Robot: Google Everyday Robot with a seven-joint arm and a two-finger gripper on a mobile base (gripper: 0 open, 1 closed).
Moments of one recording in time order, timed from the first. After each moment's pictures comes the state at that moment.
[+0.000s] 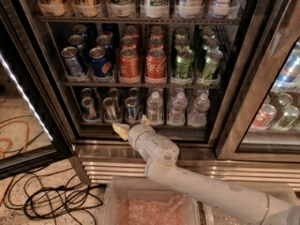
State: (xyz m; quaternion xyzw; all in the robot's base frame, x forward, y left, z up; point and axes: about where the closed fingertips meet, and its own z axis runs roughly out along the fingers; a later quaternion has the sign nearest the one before) arm 0.671 0.057 0.627 -0.13 0.79 0.17 0.58
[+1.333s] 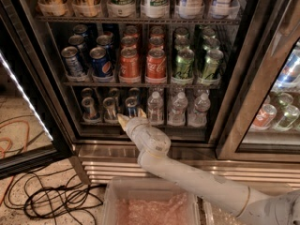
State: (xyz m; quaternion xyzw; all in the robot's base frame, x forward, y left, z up) arm 0.720 0.062 0.619 -0.14 0.78 0.13 0.60
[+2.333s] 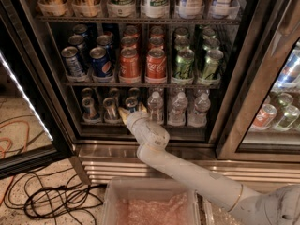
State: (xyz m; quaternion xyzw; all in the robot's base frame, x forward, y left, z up) arm 0.753 0.060 0.623 -0.13 0.77 0.12 0.61
